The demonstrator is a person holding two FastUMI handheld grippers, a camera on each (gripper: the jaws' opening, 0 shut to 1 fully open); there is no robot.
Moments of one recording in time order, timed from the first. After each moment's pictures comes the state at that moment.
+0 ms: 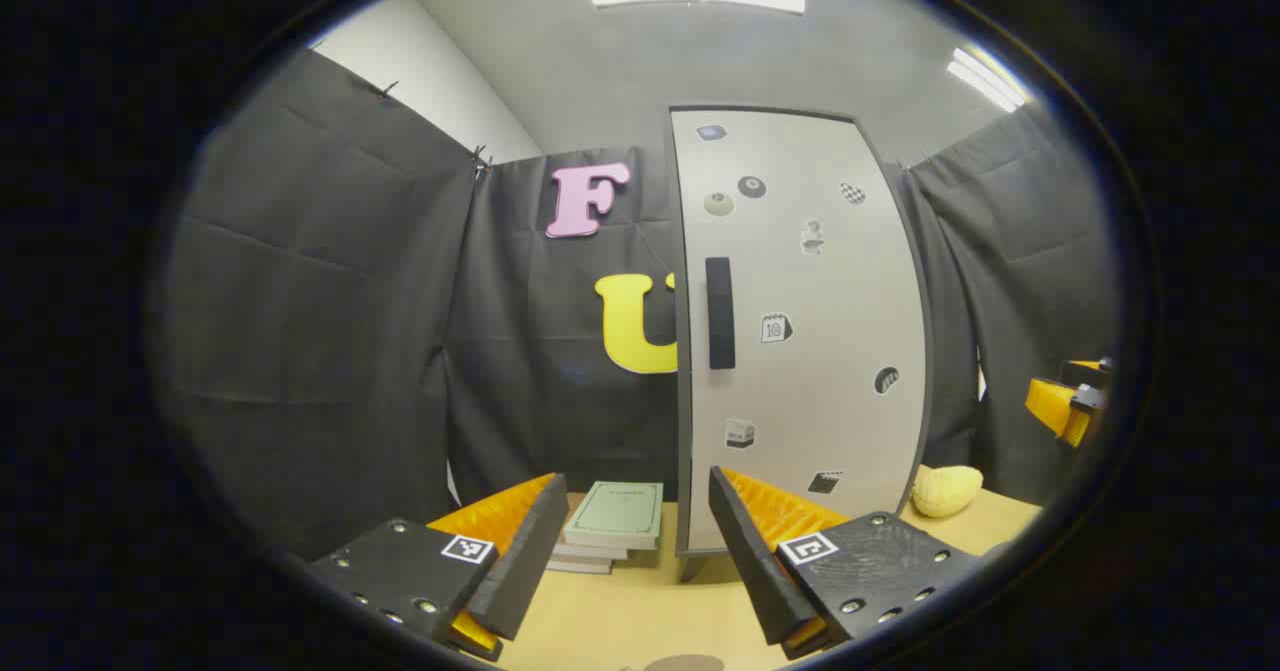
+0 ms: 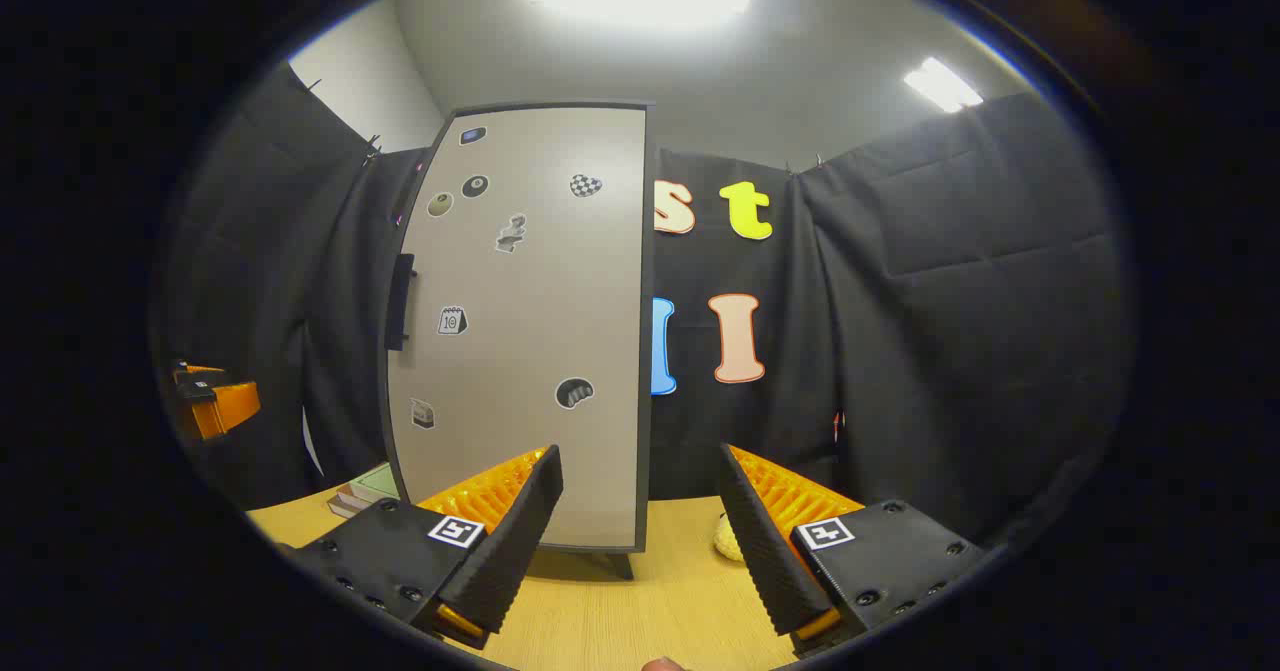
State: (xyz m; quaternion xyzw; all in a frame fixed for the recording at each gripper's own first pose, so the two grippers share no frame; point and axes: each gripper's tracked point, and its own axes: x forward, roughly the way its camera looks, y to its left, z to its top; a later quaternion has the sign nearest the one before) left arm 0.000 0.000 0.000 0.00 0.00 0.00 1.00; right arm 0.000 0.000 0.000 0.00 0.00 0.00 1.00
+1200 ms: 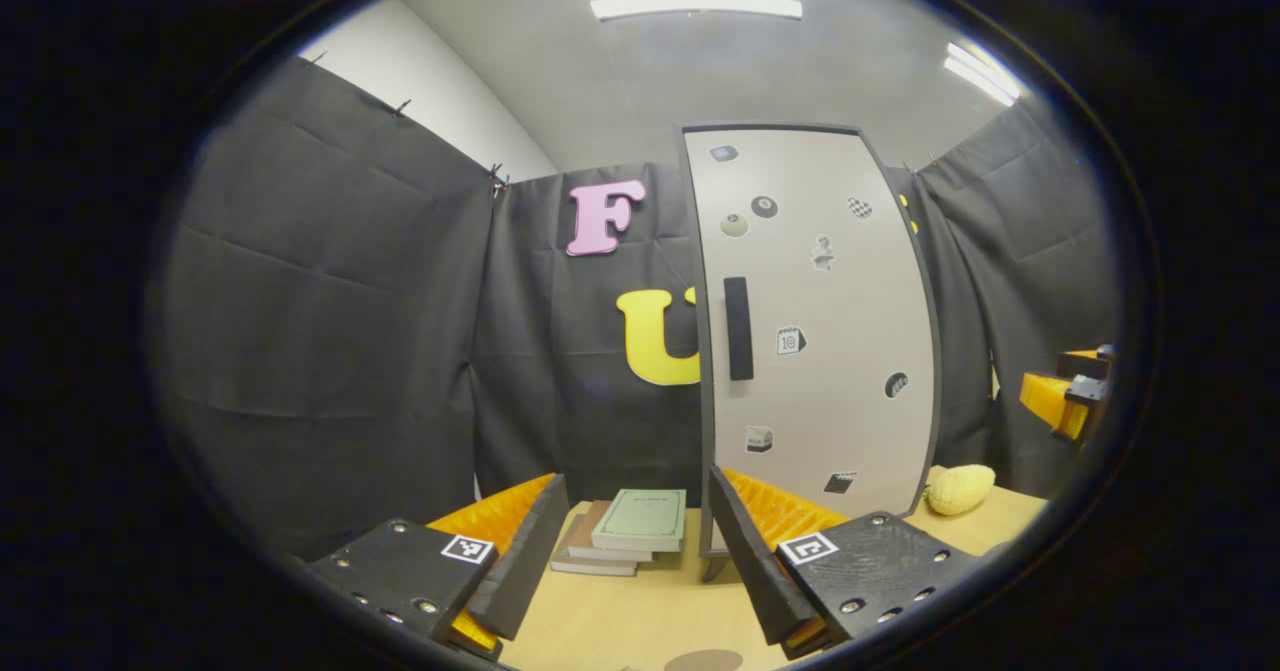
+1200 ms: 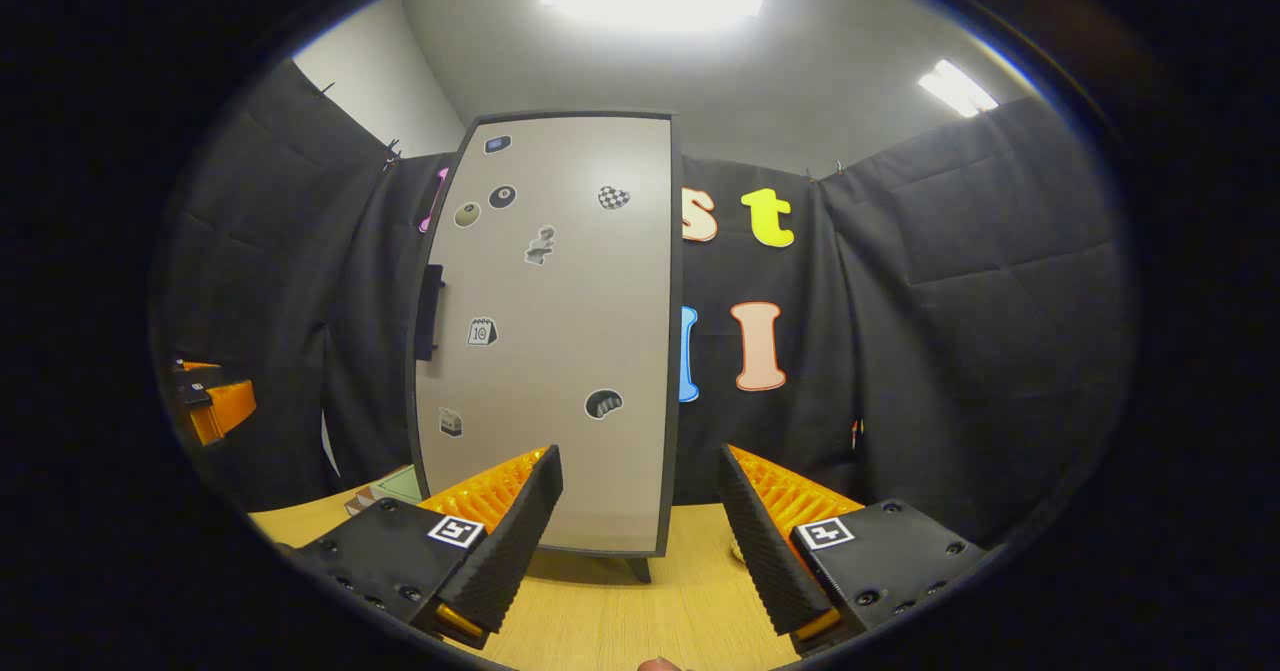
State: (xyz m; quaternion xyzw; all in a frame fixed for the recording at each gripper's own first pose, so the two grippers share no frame) left arm -0.033 0.032 0.014 0.01 -0.02 0.03 1.00; right arm -0.002 0.027 0.021 0.00 -0.01 0.04 1.00
